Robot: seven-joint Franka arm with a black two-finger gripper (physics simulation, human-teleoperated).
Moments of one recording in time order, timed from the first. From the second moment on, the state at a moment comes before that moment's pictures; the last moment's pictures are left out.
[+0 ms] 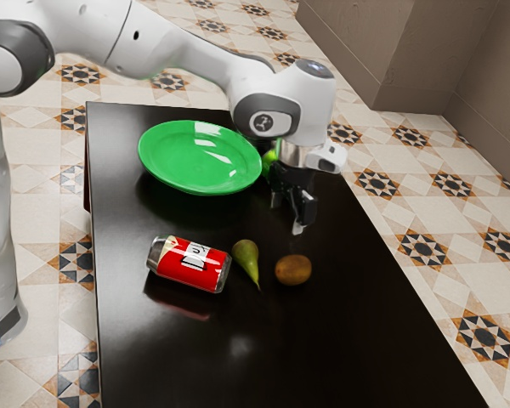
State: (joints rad) arm 0.06 -0.03 -0.17 -1.96 -0.02 2.05 -0.29
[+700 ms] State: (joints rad) arm 0.00 -0.09 -0.21 -1.98 -0.02 2.05 -0.30
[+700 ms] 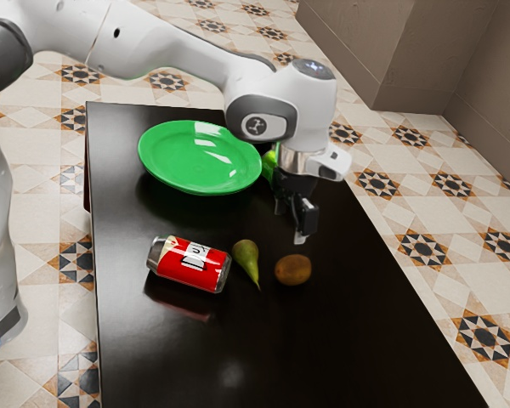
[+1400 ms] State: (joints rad) arm -0.02 -0.03 -0.22 -2.03 -0.03 2.10 -0.32
